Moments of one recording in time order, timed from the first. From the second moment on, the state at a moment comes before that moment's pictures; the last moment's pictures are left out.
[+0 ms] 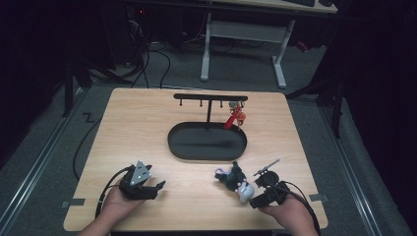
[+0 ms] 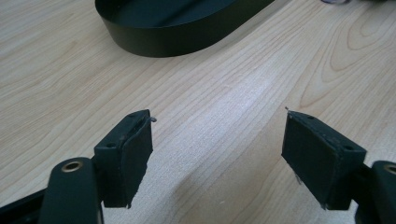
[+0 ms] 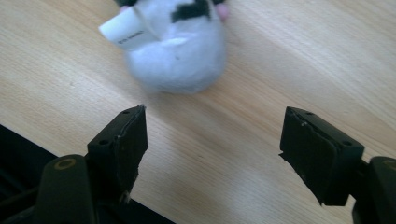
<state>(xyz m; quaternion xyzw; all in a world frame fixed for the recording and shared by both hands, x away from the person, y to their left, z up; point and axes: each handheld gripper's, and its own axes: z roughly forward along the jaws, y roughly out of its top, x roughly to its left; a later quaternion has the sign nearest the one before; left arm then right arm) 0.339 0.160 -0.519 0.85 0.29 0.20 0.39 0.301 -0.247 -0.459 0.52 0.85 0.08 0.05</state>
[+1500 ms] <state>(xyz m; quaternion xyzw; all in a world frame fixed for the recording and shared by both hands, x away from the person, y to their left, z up) 0.334 0.171 -0.518 0.85 0.30 0.19 0.39 0.337 -0.198 -0.472 0.48 0.87 0.09 0.06</state>
